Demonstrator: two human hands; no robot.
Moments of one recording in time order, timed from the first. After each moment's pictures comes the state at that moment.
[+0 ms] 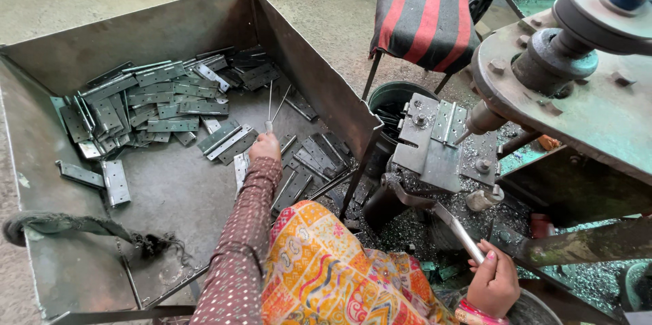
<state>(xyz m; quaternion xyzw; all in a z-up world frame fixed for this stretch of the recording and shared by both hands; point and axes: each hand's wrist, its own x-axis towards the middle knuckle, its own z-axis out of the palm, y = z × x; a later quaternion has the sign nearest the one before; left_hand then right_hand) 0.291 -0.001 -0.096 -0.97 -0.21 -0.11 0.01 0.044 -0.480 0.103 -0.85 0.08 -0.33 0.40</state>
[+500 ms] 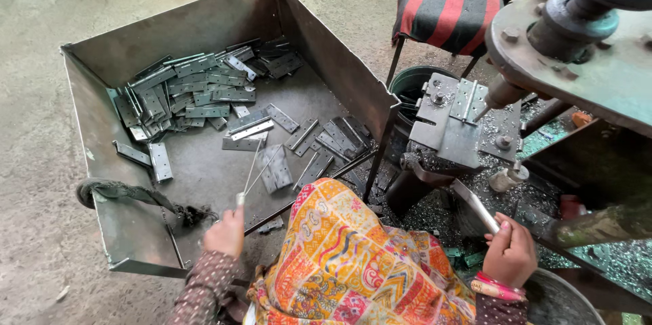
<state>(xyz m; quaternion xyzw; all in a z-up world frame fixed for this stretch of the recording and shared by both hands) -0.038 0.044 -0.004 -0.99 -0.13 0.00 0.06 0.043 -0.478 0.108 -0.88 0.06 -0.31 0.34</state>
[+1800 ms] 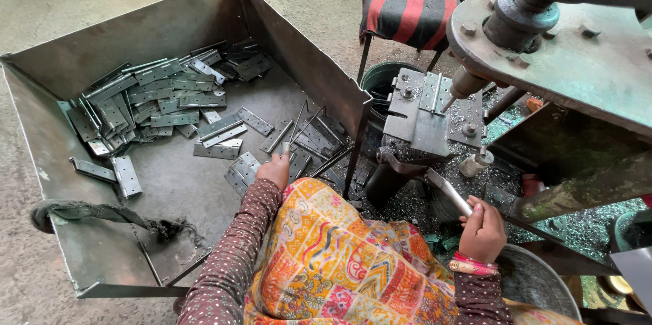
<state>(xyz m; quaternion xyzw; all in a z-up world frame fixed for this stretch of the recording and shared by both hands) 0.178 -0.032 -0.080 -1.00 -0.02 -0.01 -0.05 0.049 -0.483 0.099 -0.86 0.06 -0.33 0.38</state>
